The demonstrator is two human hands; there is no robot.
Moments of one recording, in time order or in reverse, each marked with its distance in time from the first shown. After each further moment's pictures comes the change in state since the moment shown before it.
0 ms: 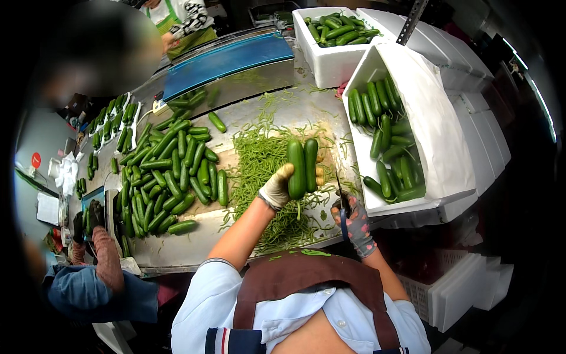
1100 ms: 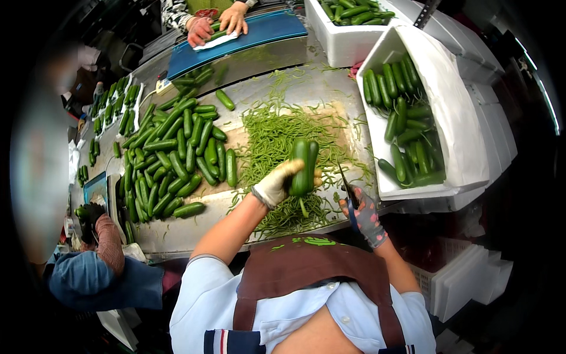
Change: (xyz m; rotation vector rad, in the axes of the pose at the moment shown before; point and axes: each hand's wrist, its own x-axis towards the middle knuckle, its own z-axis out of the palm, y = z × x) left_hand -0.055 0.007 -0.015 -0.024 0.254 -0.224; right_hand -0.014 0.004 0.017 -0.719 -0.016 -0.141
